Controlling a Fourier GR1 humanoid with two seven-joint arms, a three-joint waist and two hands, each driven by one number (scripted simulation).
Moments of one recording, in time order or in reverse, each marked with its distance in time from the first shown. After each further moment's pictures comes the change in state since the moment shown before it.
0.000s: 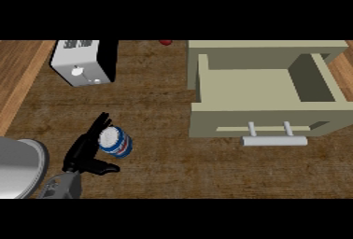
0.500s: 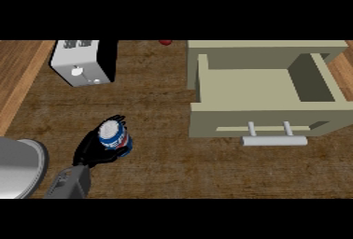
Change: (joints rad) left arm -0.109 -0.021 0.031 0.194 0.024 -0.025 -0.074; right arm 0.003 0.022 -0.001 -0.025 -0.001 0.009 0.023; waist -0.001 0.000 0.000
